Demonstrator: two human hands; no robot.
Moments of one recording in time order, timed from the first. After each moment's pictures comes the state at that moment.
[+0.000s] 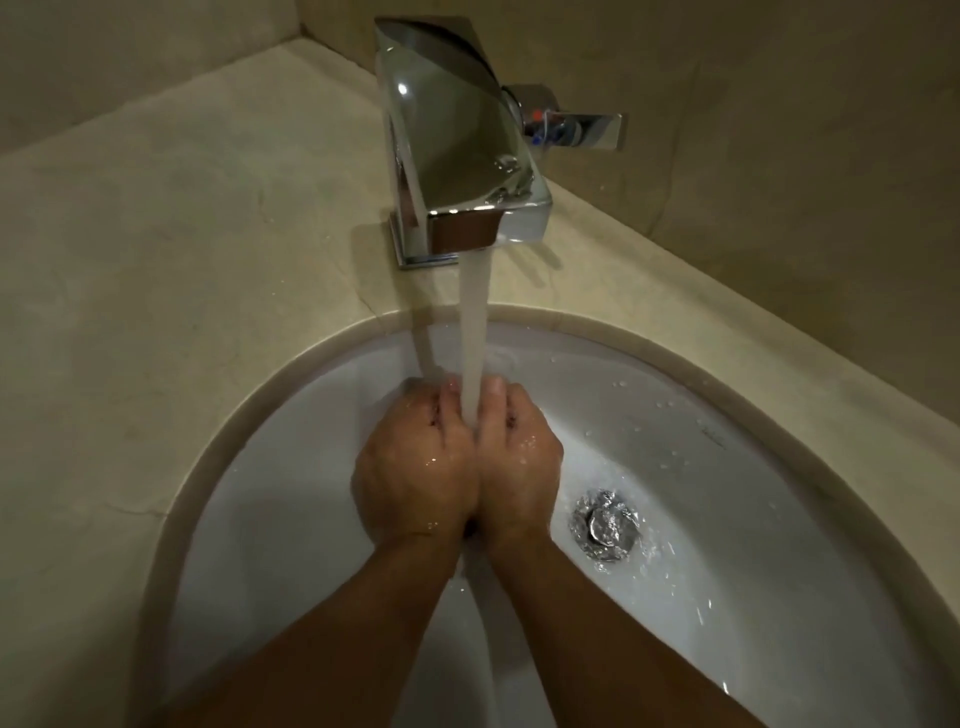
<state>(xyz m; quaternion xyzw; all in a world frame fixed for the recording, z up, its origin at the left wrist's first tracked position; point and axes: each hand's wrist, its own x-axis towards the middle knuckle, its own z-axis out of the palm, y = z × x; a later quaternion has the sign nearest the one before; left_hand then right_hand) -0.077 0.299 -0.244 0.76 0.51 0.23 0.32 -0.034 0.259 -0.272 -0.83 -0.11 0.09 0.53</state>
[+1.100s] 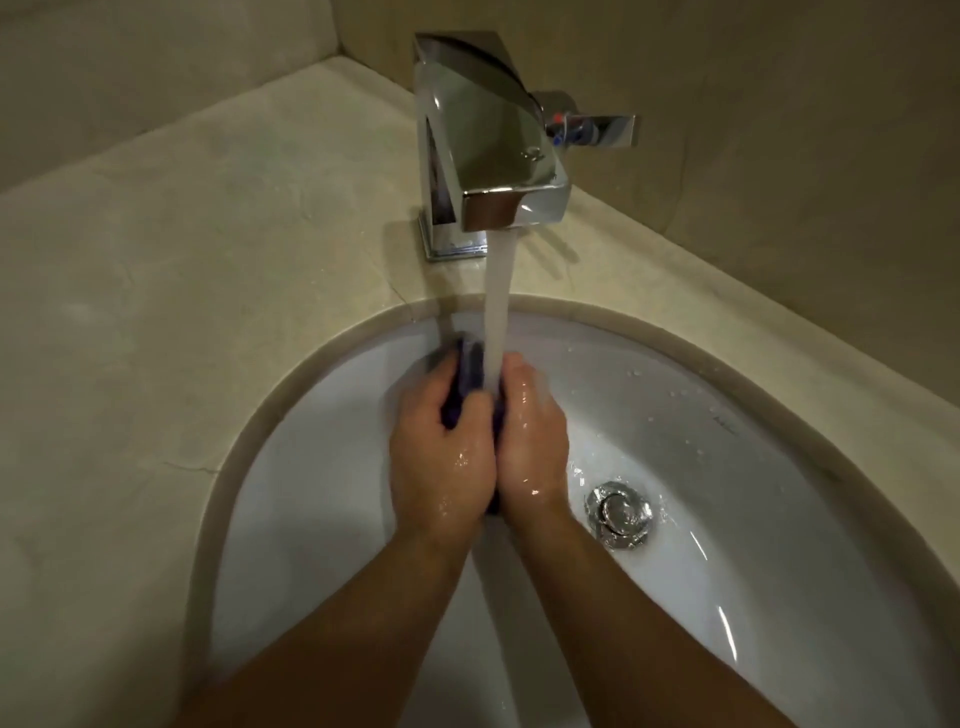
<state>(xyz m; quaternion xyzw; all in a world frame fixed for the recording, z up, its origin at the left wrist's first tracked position) -0.094 0.297 -0.225 0.66 0.43 0.29 0.55 -0.039 0.260 -0.223 -0.73 -0.12 0.21 0.64</state>
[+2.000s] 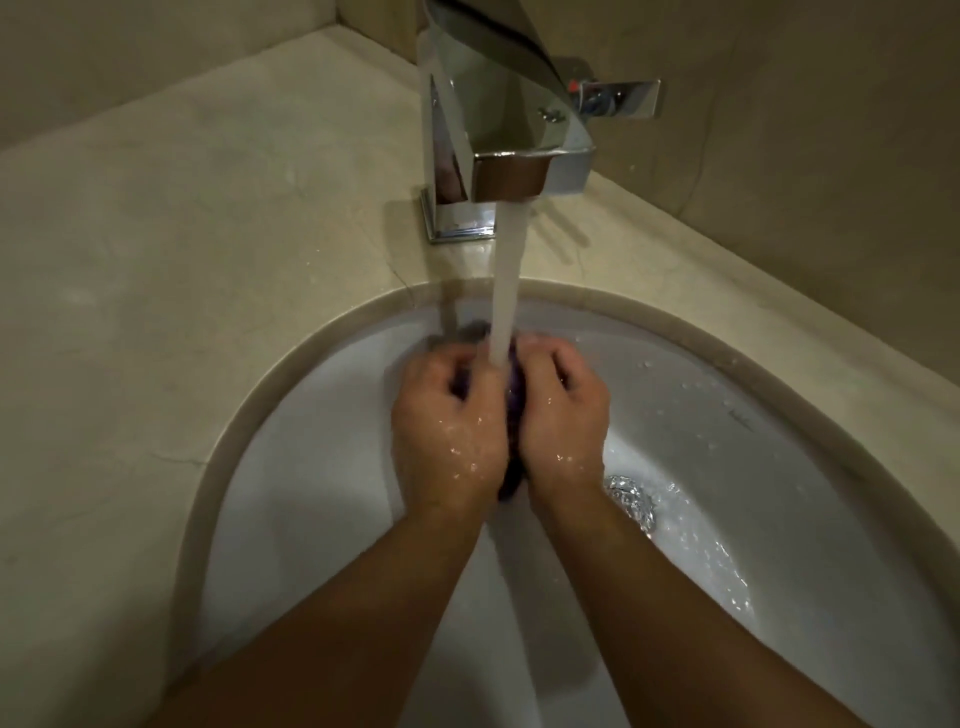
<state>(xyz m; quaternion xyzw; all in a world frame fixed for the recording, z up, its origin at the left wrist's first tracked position) -0.074 0.300 -0.229 0.65 0.46 0.32 0.51 -0.022 0.256 -0.230 -0.74 -0.09 0.14 0.65</state>
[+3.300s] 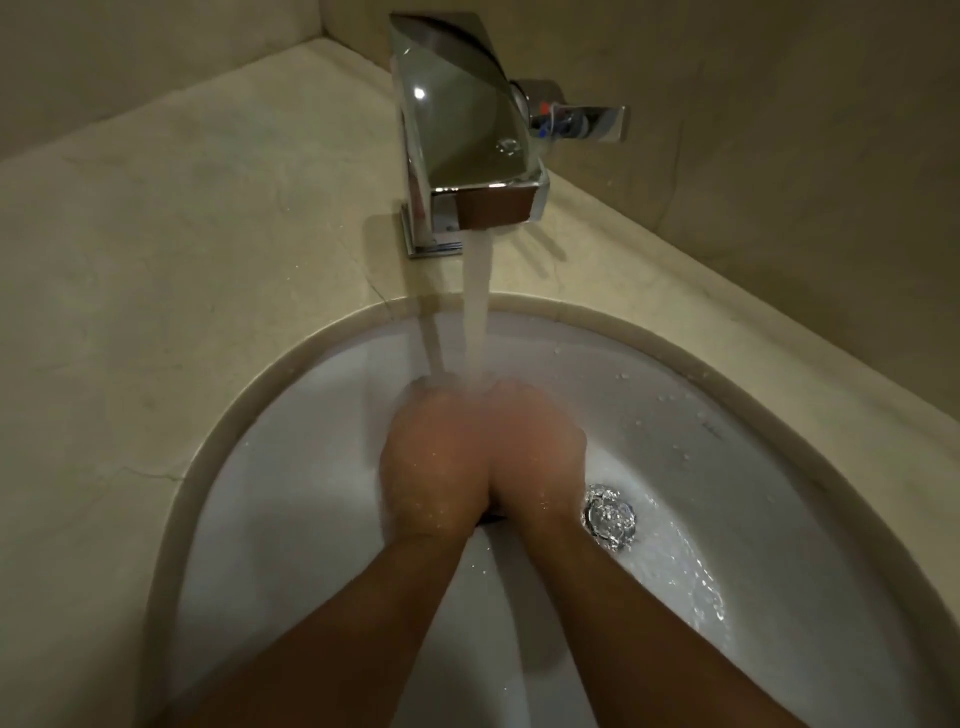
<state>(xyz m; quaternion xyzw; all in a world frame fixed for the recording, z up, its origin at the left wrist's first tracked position) -0.081 0.295 -0.256 0.76 0.44 0.27 0.39 -0.022 0.240 -0.263 -0.84 -0.14 0.12 0.51</state>
